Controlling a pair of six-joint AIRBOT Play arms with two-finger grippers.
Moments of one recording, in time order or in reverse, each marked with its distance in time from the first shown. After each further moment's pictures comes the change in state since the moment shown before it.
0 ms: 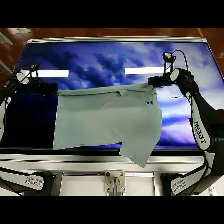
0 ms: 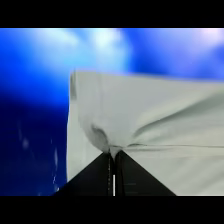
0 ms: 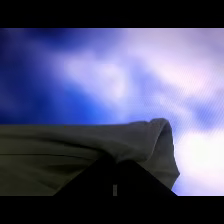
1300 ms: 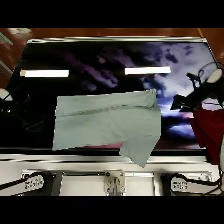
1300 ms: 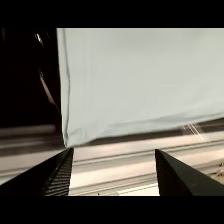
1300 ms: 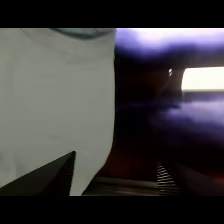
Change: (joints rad) left arm 0.185 0.367 -0.448 -0.047 -0.586 0.076; right arm -0.313 0.306 -0.221 0.049 0.721 -0.021
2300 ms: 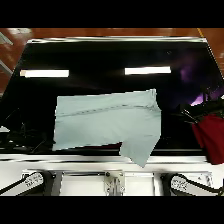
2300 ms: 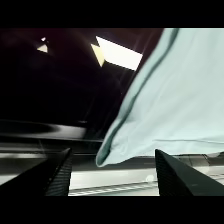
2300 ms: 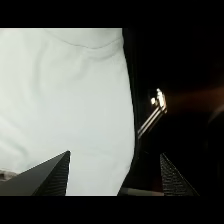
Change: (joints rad) left arm 0.288 0.080 -0.429 -0.120 0.273 0.166; right arm -0.161 0.095 -0.213 0.212 -0.117 -0.095
